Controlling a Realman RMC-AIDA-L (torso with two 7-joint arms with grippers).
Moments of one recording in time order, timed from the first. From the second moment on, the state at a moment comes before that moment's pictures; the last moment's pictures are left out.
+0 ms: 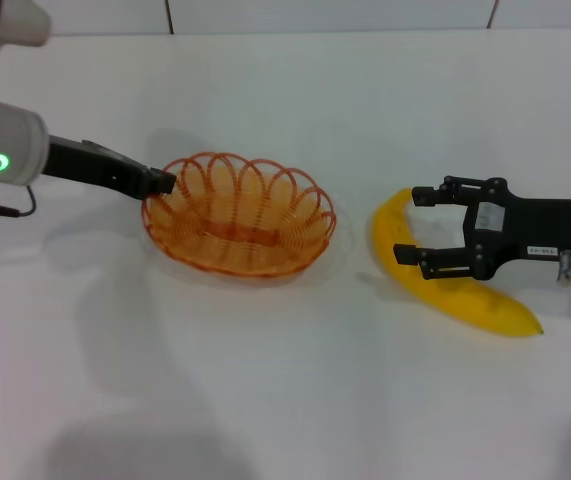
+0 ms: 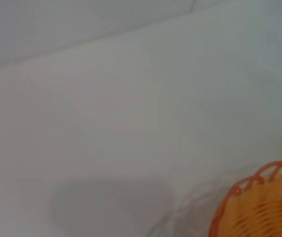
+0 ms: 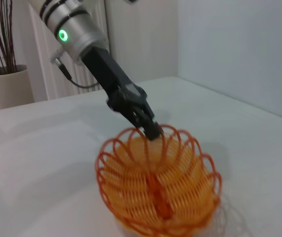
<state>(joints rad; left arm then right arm) -0.82 -2.04 0.90 0.68 2.39 1.20 -2.05 0.48 1.98 -0.77 -0.47 -1.93 -1.46 1.08</state>
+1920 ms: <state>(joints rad) -0.53 -2.05 1.10 1.02 2.12 1.11 -1.87 0.45 1.98 -0.76 -0.47 -1.85 -1.44 1.08</state>
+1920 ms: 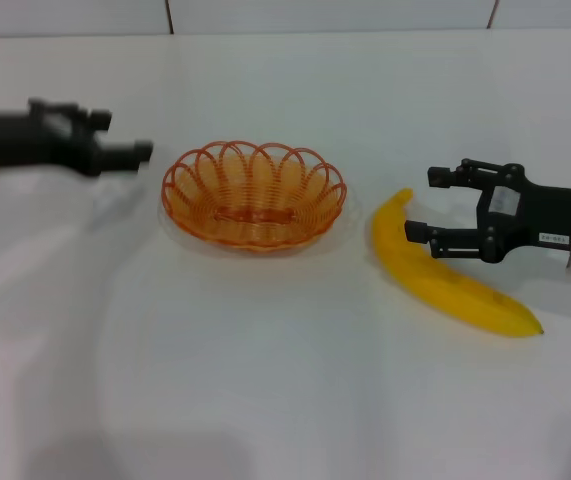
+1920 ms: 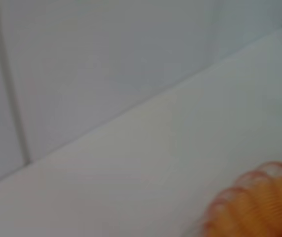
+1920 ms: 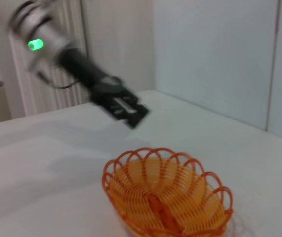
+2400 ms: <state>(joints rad) -0.14 -2.04 1.25 0.95 1.53 1.21 -1.12 0.40 1.96 -0.78 -0.47 -1.85 -1.44 1.09</state>
